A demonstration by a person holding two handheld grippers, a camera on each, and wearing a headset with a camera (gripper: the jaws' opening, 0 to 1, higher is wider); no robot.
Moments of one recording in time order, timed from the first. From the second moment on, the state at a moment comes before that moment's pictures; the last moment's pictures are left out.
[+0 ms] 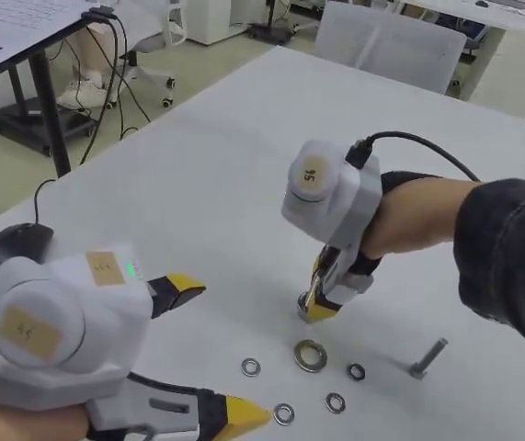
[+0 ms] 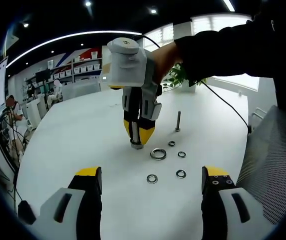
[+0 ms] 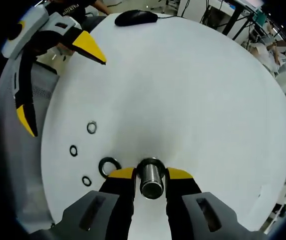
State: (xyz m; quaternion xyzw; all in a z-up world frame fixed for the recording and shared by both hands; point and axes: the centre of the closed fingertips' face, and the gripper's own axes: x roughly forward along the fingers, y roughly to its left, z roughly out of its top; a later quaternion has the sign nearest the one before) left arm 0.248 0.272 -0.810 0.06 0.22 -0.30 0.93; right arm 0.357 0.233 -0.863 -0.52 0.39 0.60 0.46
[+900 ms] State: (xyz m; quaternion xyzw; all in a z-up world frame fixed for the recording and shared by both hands) left arm 0.249 0.268 -0.803 0.07 0.21 -0.30 0.93; right arm 0.355 0.204 -0.850 -0.51 0.40 0.59 0.48
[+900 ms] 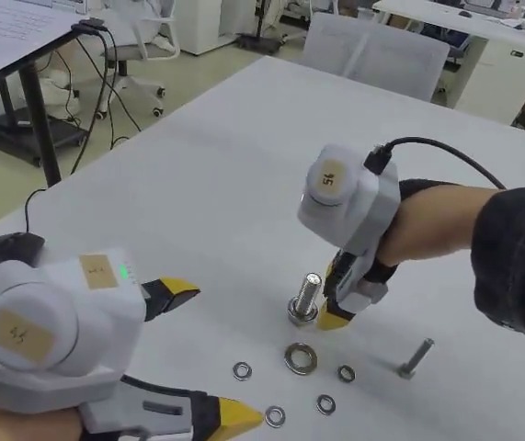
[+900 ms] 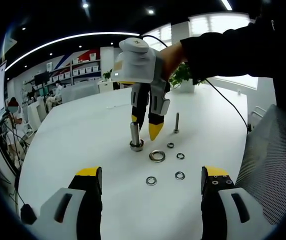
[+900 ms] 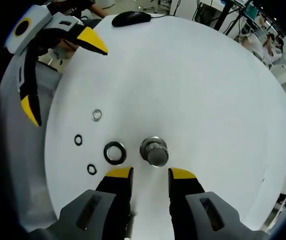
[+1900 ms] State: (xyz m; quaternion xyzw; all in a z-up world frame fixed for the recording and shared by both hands) left arm 0.248 0.266 -0.796 0.08 0.20 -0.30 0.93; right arm 0.308 0.201 -0.866 -0.49 0.41 0.61 0.47
